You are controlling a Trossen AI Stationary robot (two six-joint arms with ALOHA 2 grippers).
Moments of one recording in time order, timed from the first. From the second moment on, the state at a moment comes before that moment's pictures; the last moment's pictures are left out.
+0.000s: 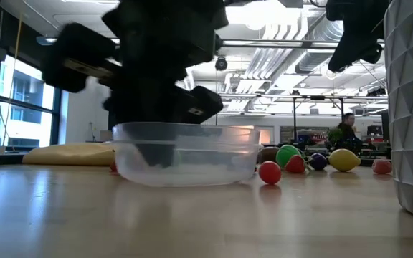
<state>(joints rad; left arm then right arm) -0.12 1.97 1.28 -0.54 0.27 0.41 0.19 0.91 0.81 -0.78 0.31 0.65</state>
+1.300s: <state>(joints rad) -0.18 1.92 1.28 -0.47 0.16 0.28 0.19 0.91 0.81 -0.78 0.28 0.65</state>
